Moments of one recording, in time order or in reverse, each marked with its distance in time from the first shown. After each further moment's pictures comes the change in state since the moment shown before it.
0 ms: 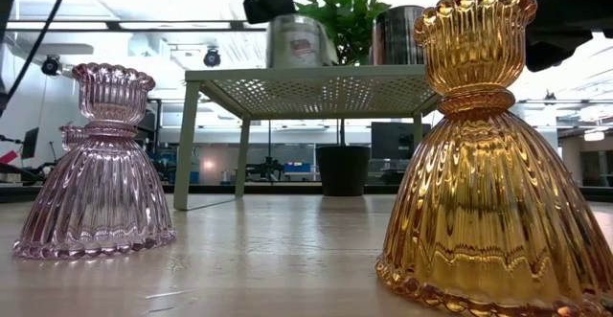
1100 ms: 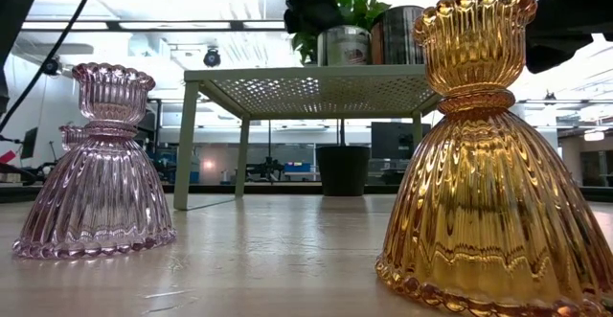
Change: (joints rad) left arm 0.031 0.142 0.086 0.236 -0.034 0.088; right arm 0.000 0.000 -0.001 -0.015 0.000 0.000
